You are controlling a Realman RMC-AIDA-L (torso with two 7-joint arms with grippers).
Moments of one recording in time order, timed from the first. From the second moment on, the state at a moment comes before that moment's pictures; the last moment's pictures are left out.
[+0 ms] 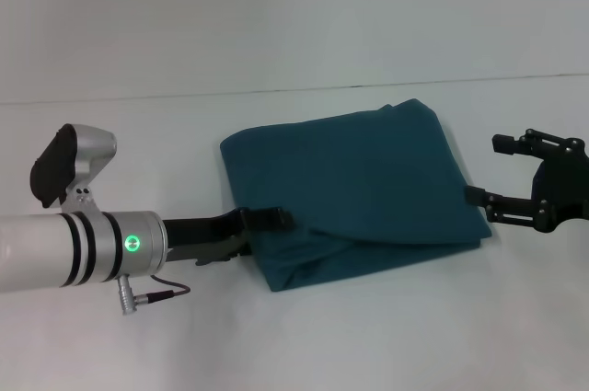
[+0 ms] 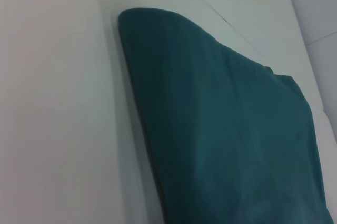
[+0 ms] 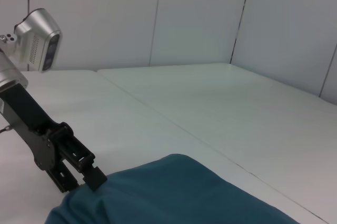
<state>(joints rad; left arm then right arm) -0.73 -2.16 0.94 0.46 2.02 0.98 -2.46 0.37 2.07 -0.65 -0.88 -1.91 -1.44 1.14</state>
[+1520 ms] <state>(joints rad) -0.58 -2.17 1.04 0.66 1.98 0.99 -2.39 0.39 2.08 -0.63 -0.87 -1.91 -1.37 1.14</state>
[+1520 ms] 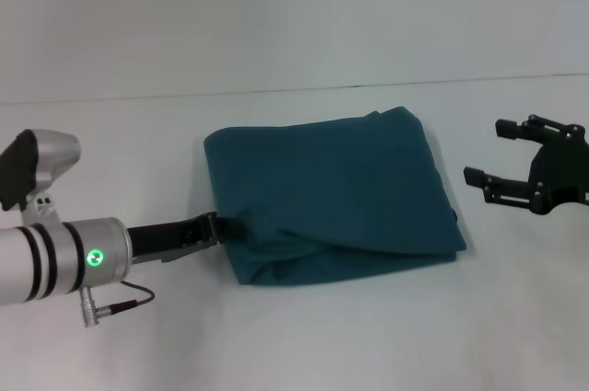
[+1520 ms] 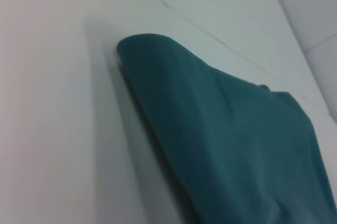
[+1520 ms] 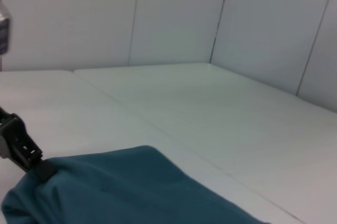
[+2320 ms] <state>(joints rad) -0.47 -2.17 0.83 0.67 1.94 1.08 -2.10 0.40 2.08 -0.62 -0.82 -1.79 -1.28 1.13</state>
